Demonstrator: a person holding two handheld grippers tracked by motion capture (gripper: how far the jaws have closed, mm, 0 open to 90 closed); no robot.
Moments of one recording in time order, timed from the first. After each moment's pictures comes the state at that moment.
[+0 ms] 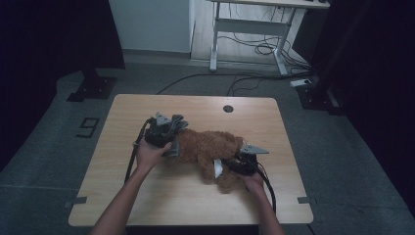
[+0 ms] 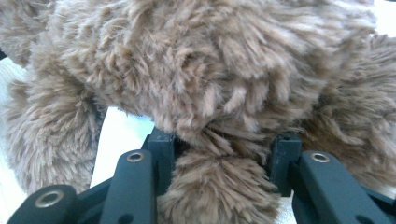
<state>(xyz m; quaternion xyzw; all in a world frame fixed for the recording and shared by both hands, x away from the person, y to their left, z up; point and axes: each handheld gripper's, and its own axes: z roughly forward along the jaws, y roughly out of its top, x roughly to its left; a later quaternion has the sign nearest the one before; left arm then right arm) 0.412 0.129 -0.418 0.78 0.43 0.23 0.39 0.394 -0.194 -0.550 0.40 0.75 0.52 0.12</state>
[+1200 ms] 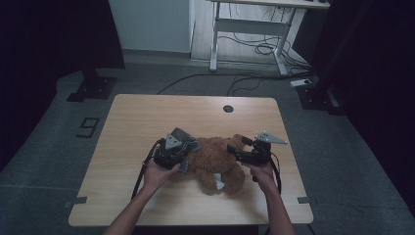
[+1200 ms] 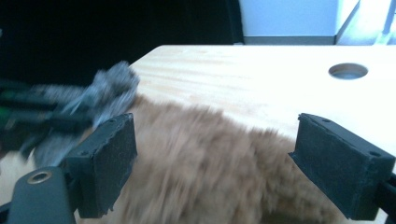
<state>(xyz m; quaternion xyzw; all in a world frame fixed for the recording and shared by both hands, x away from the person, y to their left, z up) 0.366 0.112 -0.465 0.81 0.39 0.19 0.40 0.386 -0.212 -0.470 0.43 0.69 0.57 0.14</state>
